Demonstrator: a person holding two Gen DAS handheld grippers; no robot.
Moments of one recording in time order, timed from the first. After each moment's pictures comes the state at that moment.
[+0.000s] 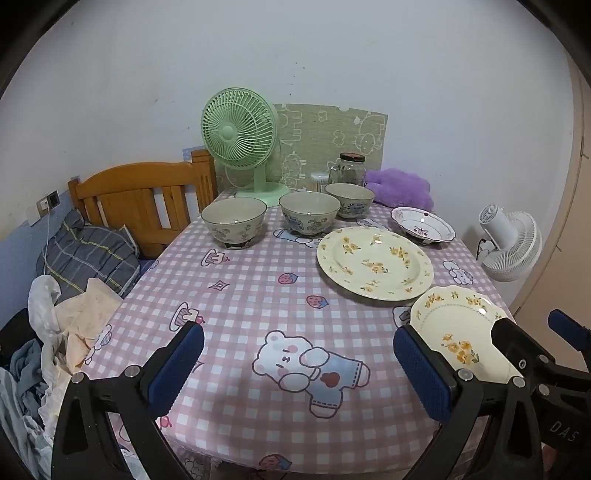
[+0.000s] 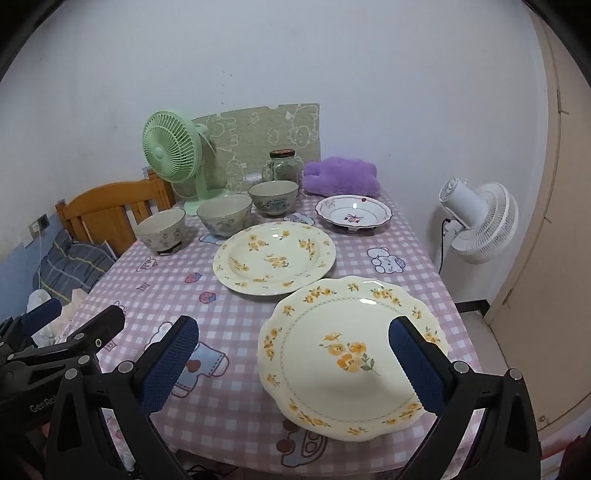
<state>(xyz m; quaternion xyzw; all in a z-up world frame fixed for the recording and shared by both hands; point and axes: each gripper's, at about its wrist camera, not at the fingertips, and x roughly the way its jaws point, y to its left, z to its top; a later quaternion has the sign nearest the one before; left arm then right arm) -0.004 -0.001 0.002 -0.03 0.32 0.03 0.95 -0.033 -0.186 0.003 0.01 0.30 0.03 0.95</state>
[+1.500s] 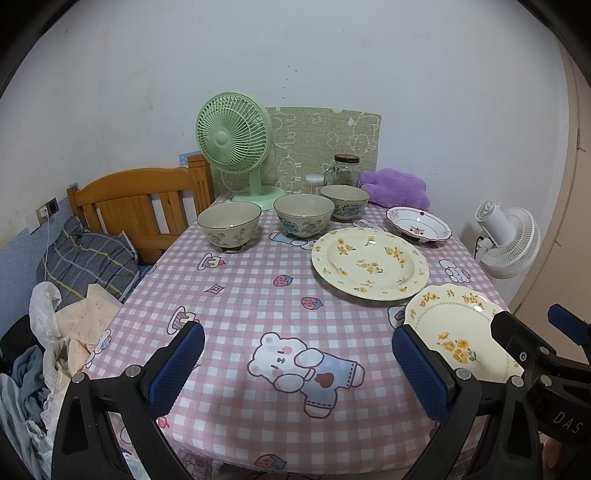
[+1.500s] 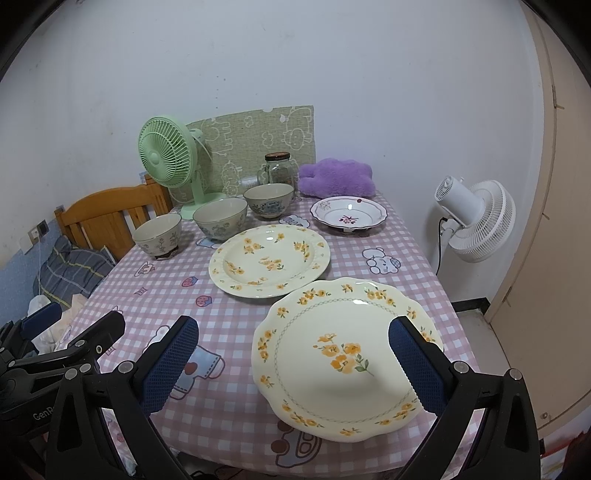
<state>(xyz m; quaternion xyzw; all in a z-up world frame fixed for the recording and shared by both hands) -0.006 -0.006 0.005 -0.02 0.31 0.02 0.95 -0.036 -0.193 0.003 0.02 0.29 0.02 0.96</state>
